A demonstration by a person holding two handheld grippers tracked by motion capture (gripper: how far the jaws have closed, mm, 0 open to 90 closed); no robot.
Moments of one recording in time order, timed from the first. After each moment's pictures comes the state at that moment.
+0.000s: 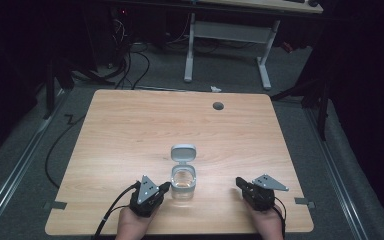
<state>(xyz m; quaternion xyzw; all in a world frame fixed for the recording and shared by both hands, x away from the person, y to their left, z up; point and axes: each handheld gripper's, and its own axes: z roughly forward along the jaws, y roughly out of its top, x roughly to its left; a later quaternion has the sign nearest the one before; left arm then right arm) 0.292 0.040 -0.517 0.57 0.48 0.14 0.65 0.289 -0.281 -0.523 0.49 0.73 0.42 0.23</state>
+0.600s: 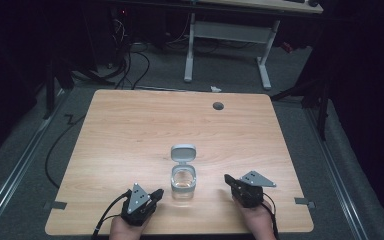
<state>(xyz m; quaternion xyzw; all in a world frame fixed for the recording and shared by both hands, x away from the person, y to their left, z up) 0.271 0.059 -0.526 0.57 0.49 0.13 0.65 0.299 -0.246 -0.512 0.45 0.75 0.43 0.23</state>
